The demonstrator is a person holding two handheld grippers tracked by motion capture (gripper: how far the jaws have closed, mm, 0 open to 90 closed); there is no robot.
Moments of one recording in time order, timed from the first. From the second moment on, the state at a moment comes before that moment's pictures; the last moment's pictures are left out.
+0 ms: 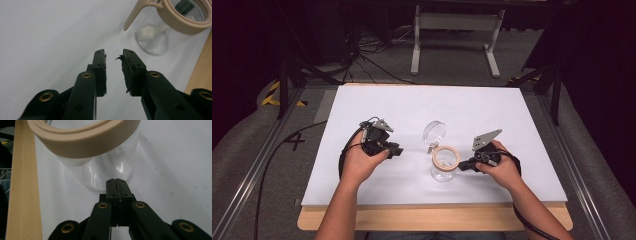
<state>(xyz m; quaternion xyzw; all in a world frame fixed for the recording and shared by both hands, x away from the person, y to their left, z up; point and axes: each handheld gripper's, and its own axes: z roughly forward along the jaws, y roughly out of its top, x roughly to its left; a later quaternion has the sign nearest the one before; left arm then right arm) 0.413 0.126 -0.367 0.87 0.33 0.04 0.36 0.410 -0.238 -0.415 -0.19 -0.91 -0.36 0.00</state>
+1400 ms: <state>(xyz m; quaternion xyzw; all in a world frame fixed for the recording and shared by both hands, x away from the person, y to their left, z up) 0.418 0.135 -0.368 0.85 0.34 0.03 0.40 0.387 -0.211 -0.394 -0.15 -0.92 -0.37 0.01</state>
